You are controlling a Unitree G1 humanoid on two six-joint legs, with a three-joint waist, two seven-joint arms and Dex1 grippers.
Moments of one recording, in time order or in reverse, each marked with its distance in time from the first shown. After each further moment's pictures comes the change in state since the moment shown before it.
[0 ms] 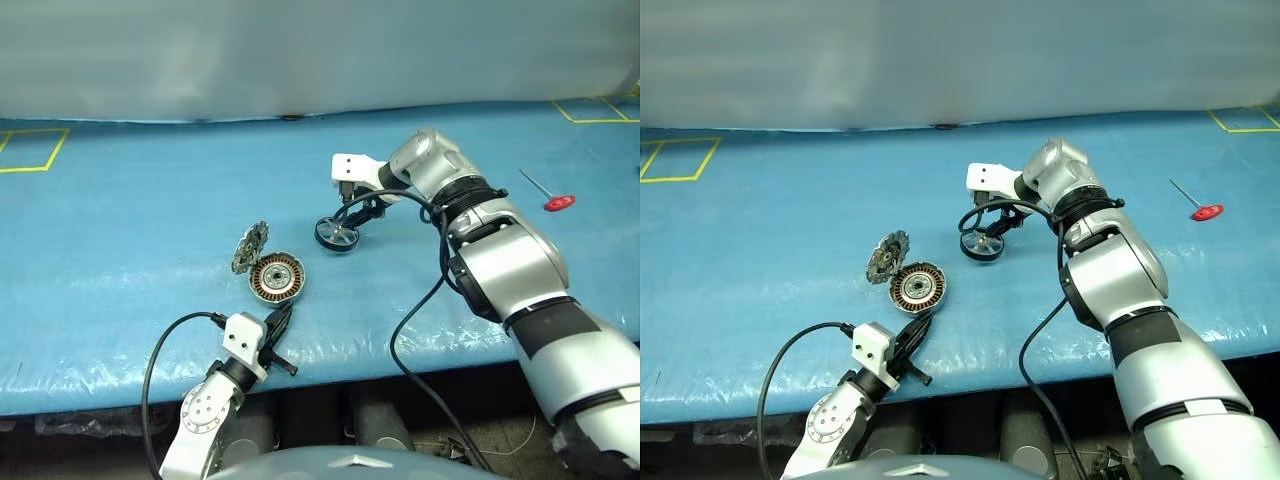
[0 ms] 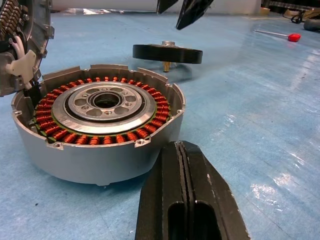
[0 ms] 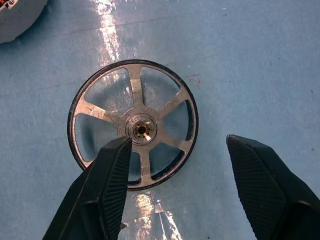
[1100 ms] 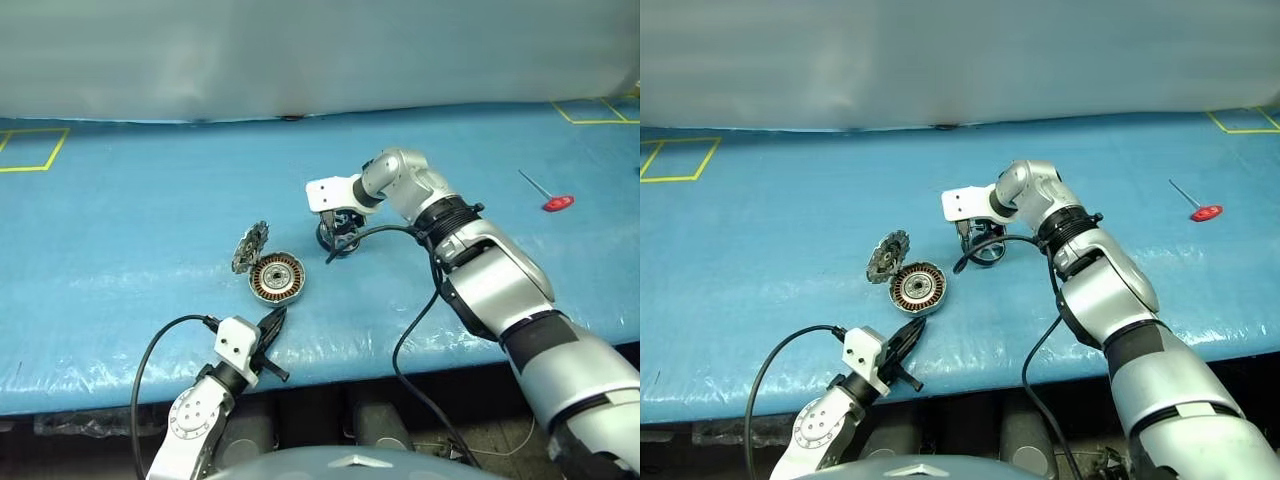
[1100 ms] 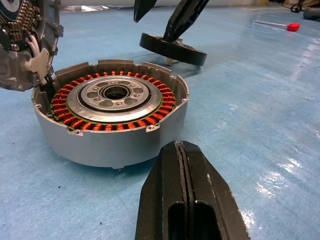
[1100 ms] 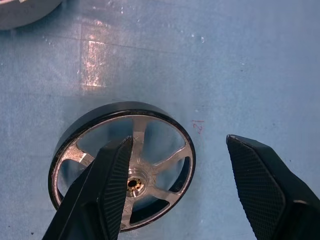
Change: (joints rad) left arm 0.034 0.056 0.018 -0.051 0.001 0.024 -0.020; right arm 0.061 0.015 0.109 -0.190 -0.020 -0.122 -0.065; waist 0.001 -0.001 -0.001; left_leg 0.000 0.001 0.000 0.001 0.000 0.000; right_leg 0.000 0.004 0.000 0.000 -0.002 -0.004
